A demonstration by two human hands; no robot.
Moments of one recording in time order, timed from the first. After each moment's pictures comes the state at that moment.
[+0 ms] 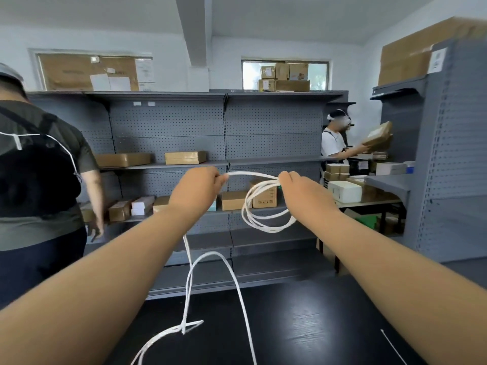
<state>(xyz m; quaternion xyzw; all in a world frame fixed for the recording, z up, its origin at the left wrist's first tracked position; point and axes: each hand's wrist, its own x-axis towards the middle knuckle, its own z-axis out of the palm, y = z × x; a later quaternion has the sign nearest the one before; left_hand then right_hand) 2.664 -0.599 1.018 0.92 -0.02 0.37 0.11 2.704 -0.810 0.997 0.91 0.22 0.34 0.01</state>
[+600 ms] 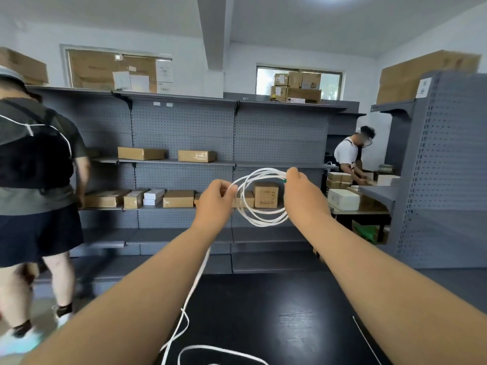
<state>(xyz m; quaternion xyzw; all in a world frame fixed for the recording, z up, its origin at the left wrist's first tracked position) 2.563 -0.668 0.987 0.79 0.00 0.36 0.51 2.596 -0.834 1.017 0.92 0.16 0.32 -0.16</state>
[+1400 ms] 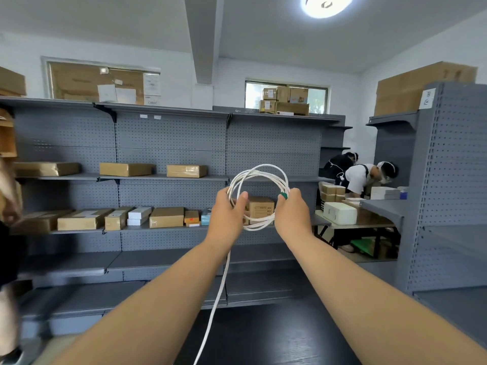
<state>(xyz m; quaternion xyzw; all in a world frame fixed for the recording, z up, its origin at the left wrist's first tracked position) 2.660 -0.646 0.992 0.75 -0.03 0.36 0.55 2.684 -0.765 1.006 0.83 0.07 0.27 -0.49</state>
